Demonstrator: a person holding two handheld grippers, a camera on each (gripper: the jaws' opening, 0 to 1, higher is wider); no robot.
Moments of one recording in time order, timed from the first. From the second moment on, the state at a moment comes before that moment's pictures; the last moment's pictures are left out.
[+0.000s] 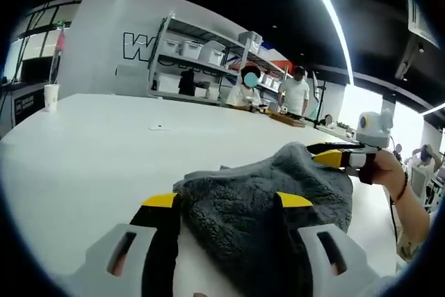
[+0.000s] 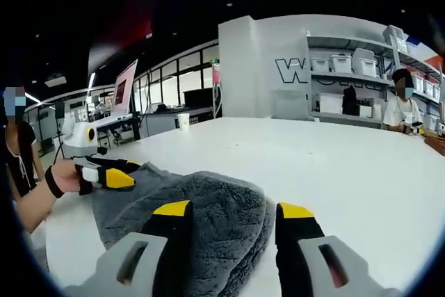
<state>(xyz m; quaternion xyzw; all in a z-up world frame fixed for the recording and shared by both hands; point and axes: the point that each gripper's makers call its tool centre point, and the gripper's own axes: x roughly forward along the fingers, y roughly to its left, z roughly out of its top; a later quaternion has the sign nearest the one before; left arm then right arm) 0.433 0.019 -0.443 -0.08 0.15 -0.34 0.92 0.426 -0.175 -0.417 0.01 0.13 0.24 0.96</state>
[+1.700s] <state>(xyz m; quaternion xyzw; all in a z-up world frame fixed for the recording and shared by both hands) 0.421 0.019 -0.449 -0.08 0.15 -0.32 0.93 0.416 -0.165 -0.428 0.11 0.14 0.23 0.96</state>
